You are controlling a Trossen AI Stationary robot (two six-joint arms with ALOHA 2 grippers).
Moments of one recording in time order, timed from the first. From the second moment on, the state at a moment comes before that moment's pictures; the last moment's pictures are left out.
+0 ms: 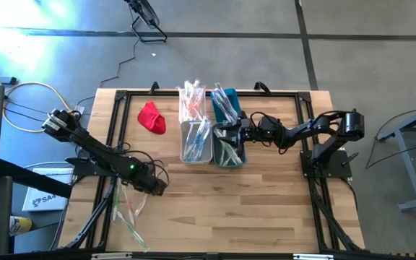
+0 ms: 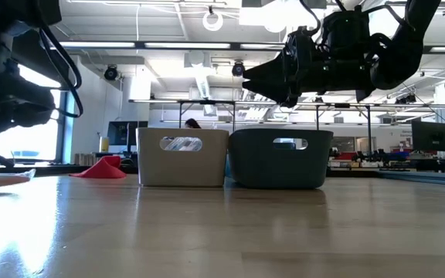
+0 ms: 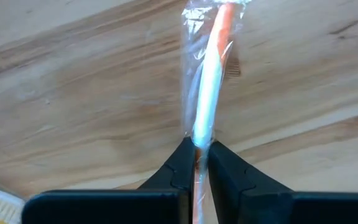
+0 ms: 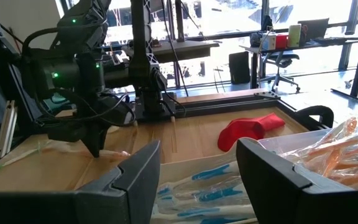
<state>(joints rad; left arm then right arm) -0.49 1.35 0.62 -0.63 0.06 -1.78 -0.25 1.60 0.50 1.11 -0.21 0.10</state>
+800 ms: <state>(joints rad) -0.48 0.94 0.63 -0.65 -0.31 -1.55 -0.25 1.60 0.50 1.12 -0.21 0.10</state>
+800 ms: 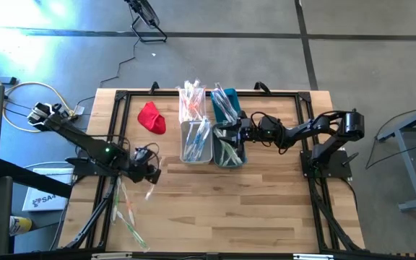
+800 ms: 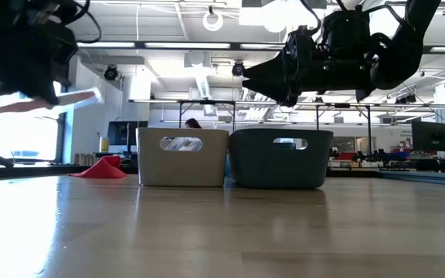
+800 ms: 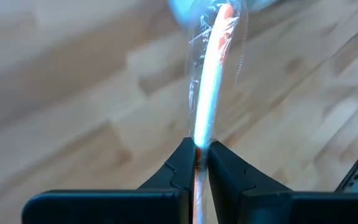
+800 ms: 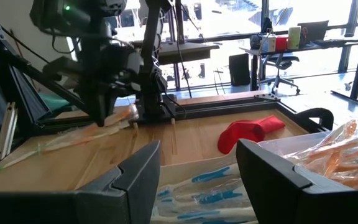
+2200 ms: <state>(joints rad) 0.55 0.94 0.63 0.13 0.13 -0.58 -0.25 1.60 0.50 1.12 -0.21 0.10</state>
